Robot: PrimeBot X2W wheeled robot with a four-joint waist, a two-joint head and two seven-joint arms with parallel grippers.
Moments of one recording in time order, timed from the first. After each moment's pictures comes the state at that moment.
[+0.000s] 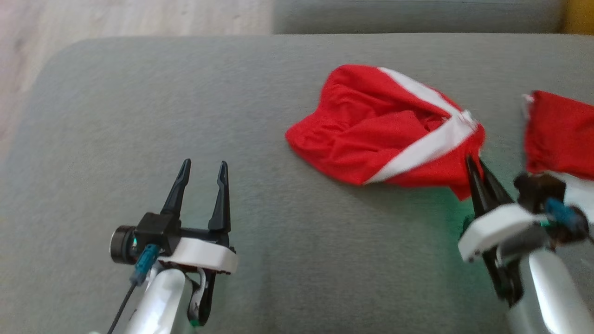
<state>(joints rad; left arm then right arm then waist) -0.26 0.06 -0.30 0.38 -0.25 0.02 -0.25 -0.22 -0.13 0.05 0.30 0.12 0.13 0.03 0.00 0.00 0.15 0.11</state>
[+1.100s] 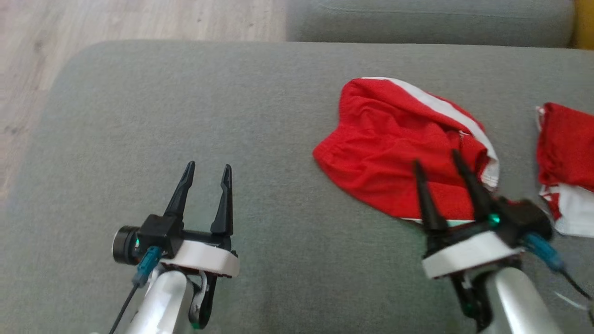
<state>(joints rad) -0.25 0.05 -0.29 0.39 -0.23 0.00 -0.25 -0.08 -0.07 0.16 0.07 0.15 0.13 -0.13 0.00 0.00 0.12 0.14</state>
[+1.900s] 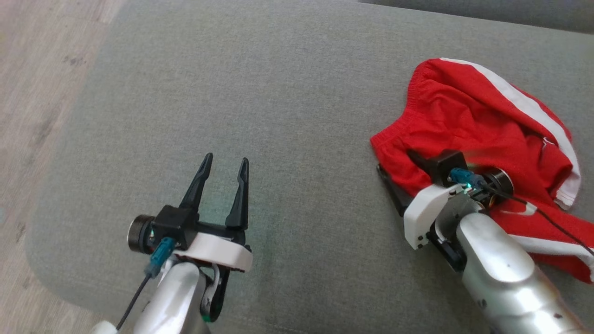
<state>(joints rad) -0.29 0.04 -0.35 0.40 -0.25 -0.01 -0.25 -0.48 -0.17 0.46 0.68 0.18 0.13 0.01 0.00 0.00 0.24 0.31</state>
